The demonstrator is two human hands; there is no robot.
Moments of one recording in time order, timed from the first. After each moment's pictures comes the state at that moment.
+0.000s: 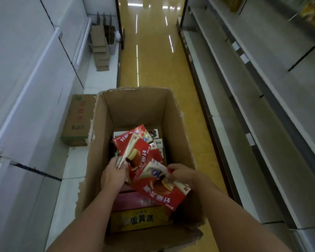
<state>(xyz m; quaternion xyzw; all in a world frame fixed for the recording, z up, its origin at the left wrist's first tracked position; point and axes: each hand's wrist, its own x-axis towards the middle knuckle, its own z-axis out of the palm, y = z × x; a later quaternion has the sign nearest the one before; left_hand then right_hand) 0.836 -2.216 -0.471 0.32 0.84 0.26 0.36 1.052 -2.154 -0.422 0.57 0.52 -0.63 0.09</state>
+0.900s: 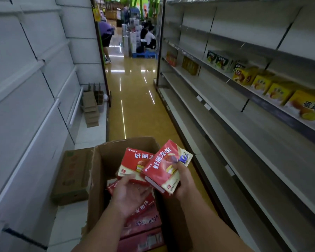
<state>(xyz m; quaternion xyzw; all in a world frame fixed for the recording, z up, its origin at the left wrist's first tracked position) 0.877 -2.205 -0.324 0.06 0.40 0.51 0.76 1.043 -2.170 -0.288 0.52 0.14 -0.70 -0.47</state>
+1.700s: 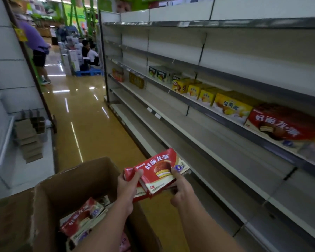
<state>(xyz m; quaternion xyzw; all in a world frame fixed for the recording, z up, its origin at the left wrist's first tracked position) 0.996 -2.171 -0.276 0.33 0.56 0.43 0.63 1.143 -2.201 -0.252 0.59 0.01 -0.56 -0.58</state>
